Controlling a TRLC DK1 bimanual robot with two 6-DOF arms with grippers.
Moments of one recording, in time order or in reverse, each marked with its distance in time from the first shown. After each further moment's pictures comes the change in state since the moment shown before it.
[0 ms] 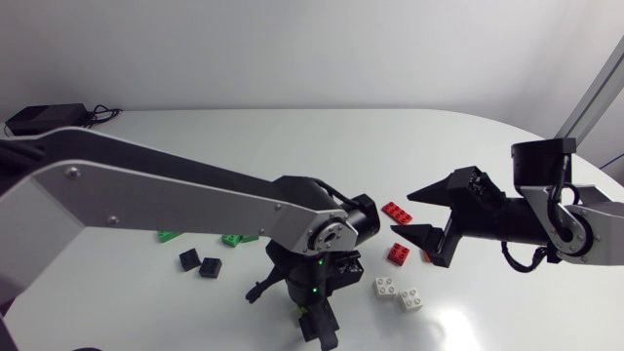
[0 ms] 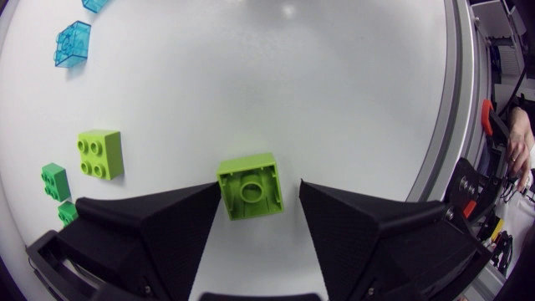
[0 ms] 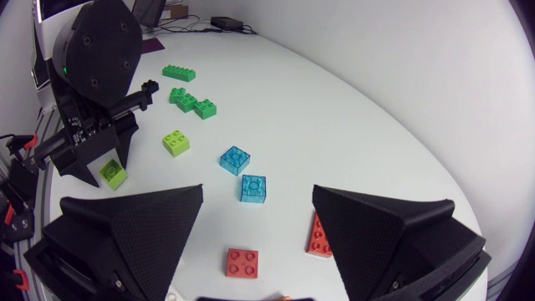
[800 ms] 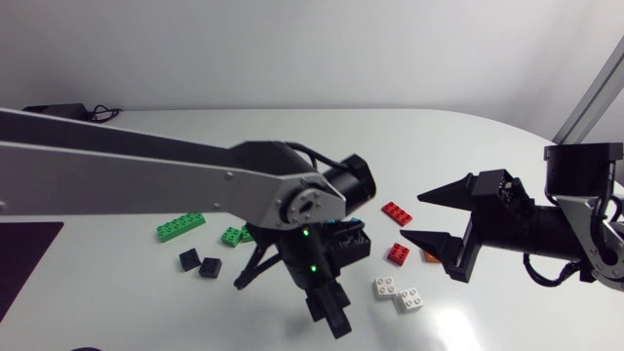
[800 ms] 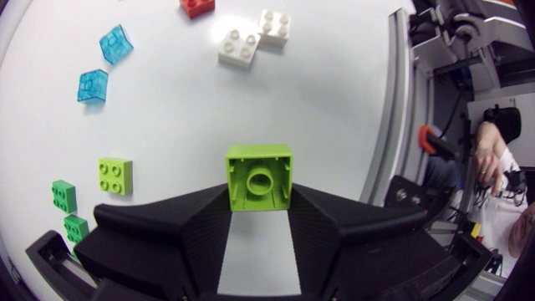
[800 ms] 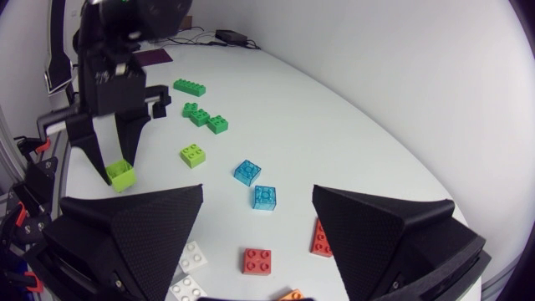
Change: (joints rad) left arm 0.042 -0.158 0.002 0.028 0.193 -0.003; right arm -0.013 -0.227 -0.050 -0.119 -0.042 0.005
